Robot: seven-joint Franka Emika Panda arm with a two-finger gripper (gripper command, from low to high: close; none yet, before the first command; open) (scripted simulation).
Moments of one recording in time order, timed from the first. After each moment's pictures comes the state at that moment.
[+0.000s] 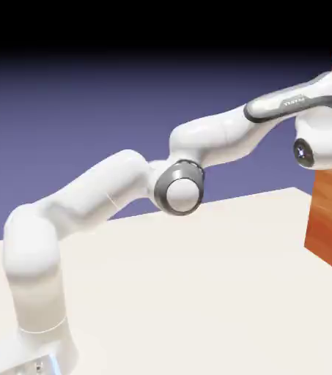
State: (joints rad) arm -0.03 1.05 -0.33 -0.42 2.41 3.22 0.32
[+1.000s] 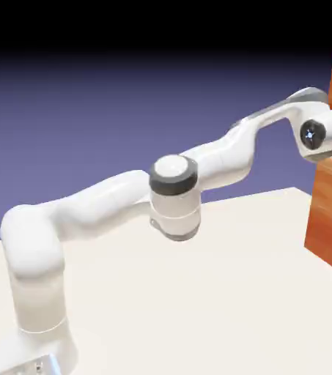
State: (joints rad) arm 0.10 1.31 -1.42 -0.30 2.27 2.98 1.49
